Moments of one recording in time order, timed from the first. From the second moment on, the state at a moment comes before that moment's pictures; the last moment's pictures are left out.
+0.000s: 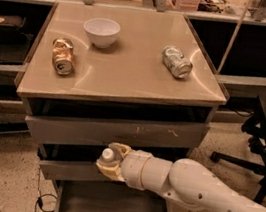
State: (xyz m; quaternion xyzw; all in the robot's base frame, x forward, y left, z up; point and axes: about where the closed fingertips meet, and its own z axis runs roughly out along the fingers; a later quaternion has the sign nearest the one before) arm 0.466 0.045 0.656 -0.47 0.70 0.28 0.46
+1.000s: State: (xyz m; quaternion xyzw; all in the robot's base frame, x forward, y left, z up) arm 0.470 0.047 0.734 -0.49 0.68 0.25 0.48
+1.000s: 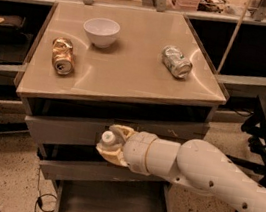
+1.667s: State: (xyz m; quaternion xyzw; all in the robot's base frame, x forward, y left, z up) arm 0.454 0.034 0.816 -0.51 0.68 0.21 0.49
